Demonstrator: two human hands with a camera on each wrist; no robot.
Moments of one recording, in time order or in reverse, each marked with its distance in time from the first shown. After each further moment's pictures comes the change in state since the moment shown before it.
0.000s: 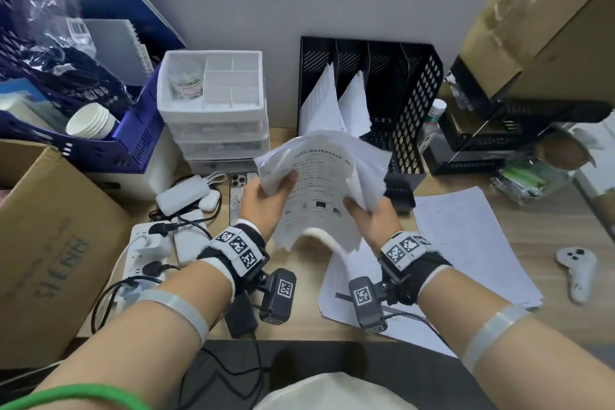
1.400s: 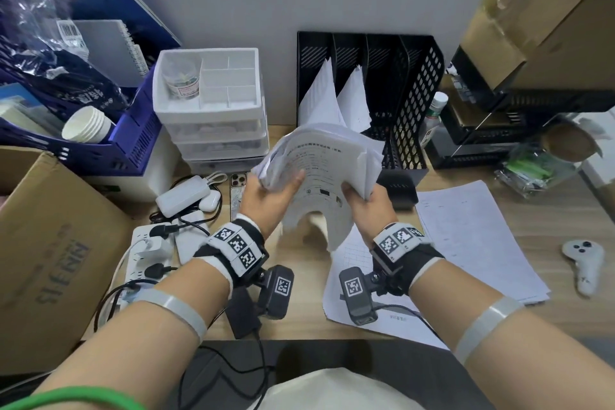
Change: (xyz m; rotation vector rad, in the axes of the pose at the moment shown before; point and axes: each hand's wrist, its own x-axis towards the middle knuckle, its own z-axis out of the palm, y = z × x) left_hand -0.006 0.026 0.003 -0.085 -0.069 0.080; right_hand 0.007 -0.019 0.013 0.014 0.025 0.016
